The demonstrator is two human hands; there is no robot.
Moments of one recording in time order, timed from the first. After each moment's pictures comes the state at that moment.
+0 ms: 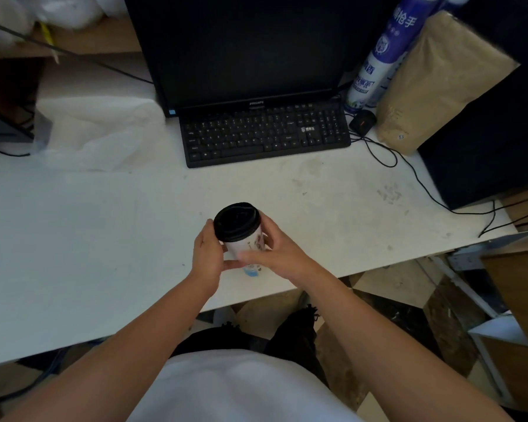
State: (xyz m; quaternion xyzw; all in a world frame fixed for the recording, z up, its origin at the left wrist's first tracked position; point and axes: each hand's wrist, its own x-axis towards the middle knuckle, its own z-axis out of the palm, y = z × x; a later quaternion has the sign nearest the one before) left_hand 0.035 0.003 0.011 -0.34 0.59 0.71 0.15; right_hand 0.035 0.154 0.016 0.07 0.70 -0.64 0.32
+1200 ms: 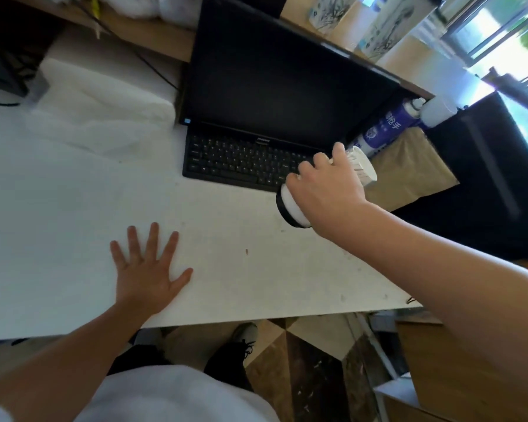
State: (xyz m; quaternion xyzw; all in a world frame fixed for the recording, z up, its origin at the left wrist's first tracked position) left_hand 0.065 -0.078 -0.108 -0.05 0.99 0.09 0.09; right_hand -0.055 0.120 0.220 -0.24 0.84 0.47 0.15
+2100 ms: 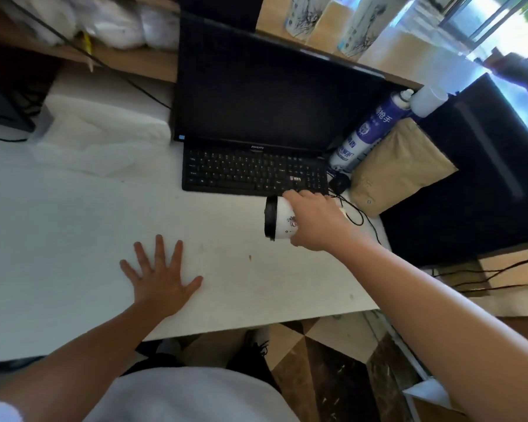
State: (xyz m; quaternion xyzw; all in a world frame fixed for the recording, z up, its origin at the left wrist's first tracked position) left_hand 0.049 -0.065 -0.085 -0.09 0.96 0.11 0.24; right_hand -0.055 0.171 0.158 -0.12 0.97 0.10 0.20
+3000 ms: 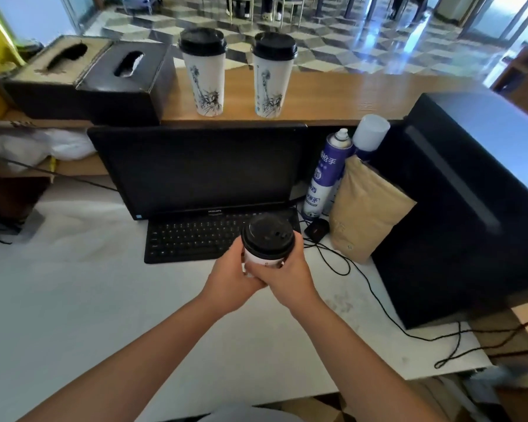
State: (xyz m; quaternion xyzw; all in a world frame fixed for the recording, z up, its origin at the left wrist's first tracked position) left_hand -0.075 0.169 0.126 0.00 0.80 0.59 0.08; right_hand -0.084 0.302 0.128 0.07 0.76 -0.64 0.09
